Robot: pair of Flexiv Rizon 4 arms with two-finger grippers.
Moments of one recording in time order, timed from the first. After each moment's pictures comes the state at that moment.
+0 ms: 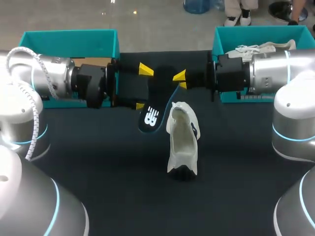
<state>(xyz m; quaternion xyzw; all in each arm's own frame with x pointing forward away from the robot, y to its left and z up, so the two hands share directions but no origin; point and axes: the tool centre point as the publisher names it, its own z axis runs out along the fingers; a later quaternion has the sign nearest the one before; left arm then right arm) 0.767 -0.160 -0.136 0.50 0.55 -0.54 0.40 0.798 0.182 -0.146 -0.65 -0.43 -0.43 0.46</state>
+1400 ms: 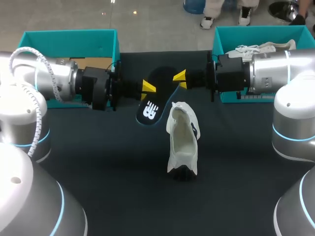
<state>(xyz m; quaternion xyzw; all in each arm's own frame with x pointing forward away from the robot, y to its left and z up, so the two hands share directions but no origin) 0.765 -0.168 -0.145 0.48 0.59 -0.52 0.38 0.799 0.182 -0.146 -0.65 -0.43 -0.43 0.46</state>
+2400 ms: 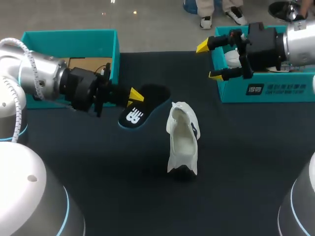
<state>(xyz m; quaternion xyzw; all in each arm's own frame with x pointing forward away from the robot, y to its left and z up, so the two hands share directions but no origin) 0.724 -0.137 -0.140 0.48 0.61 -0.55 0.30 0.801 0.102 -0.094 -0.66 -0.54 -0.44 0.27</state>
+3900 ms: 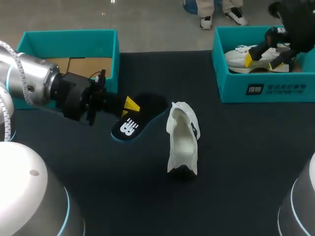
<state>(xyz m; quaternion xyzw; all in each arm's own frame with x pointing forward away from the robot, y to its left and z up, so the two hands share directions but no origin) 0.680 -0.130 -0.125 0.49 0.62 -0.55 0.28 0.769 -0.033 -0.091 -0.57 -0.78 -0.25 0.05</state>
